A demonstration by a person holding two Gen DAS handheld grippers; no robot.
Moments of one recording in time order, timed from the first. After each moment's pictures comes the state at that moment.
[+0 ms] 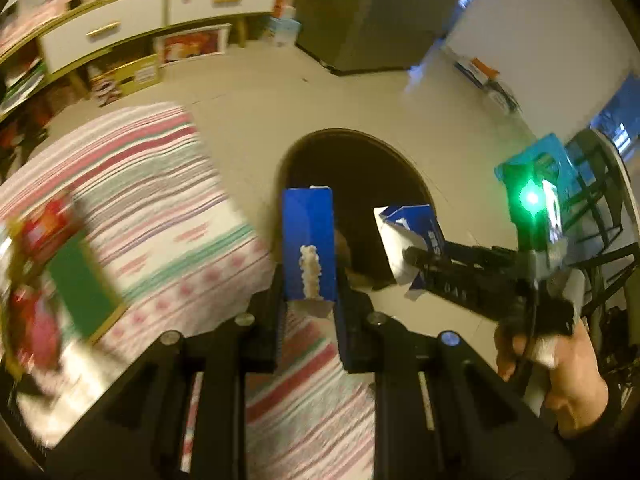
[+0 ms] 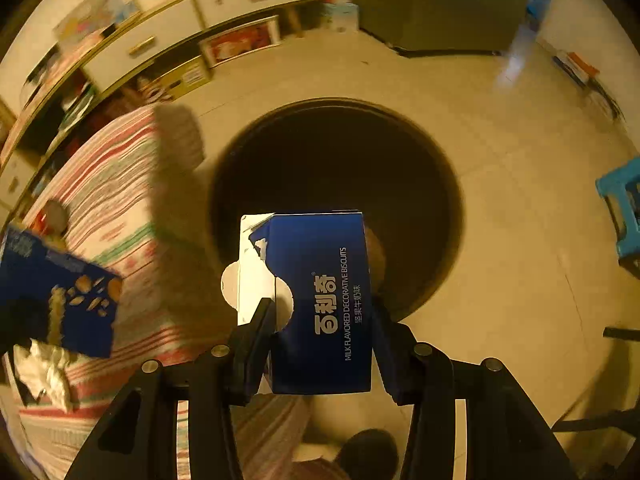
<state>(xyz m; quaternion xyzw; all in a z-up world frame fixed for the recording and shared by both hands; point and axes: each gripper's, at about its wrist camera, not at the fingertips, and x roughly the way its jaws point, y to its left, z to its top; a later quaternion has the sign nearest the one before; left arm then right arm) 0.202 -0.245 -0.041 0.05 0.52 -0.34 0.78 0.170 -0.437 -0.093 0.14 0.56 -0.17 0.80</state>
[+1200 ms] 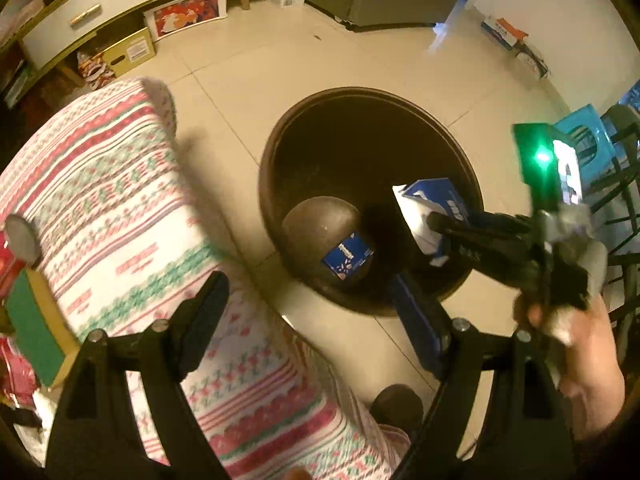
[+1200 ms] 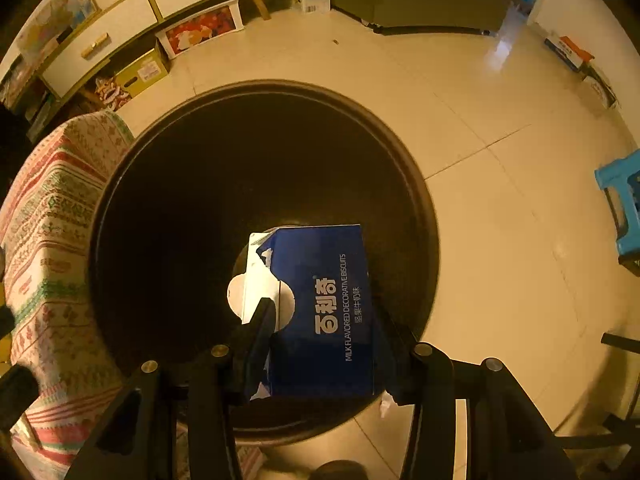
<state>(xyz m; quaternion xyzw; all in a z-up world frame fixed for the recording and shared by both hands) 0.226 -0.299 -0.087 0.10 0.57 -0.29 0.76 0.208 -0.503 -0.160 0.14 0.59 -0.19 0.77</state>
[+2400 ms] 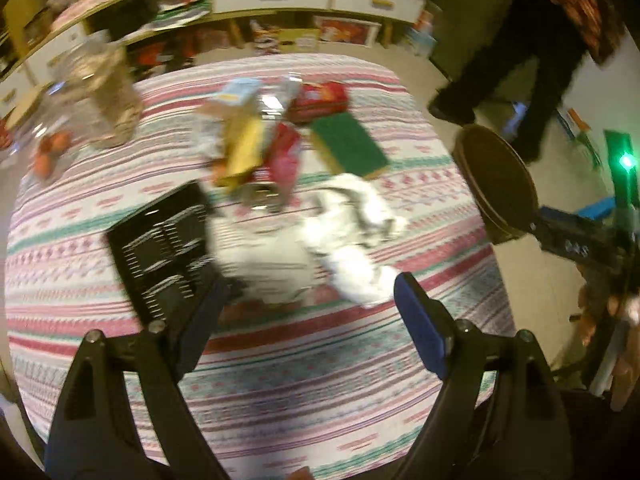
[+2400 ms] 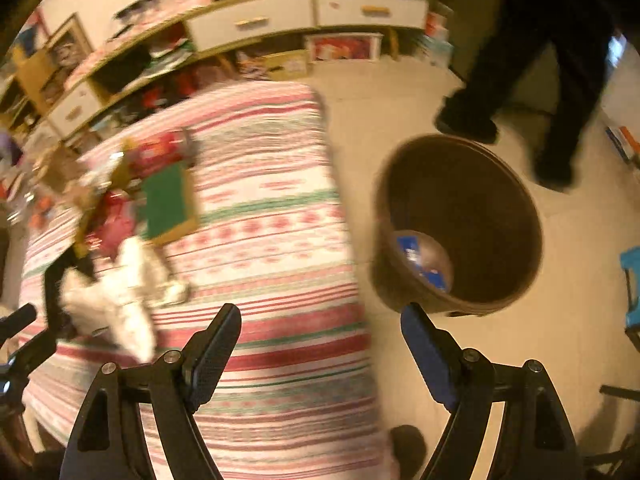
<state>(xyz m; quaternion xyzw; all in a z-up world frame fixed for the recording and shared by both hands) 0.136 0.018 -0.040 0.00 0.53 -0.13 0.84 0.151 -0.244 -0.037 0.05 0.55 -0.05 0.83</state>
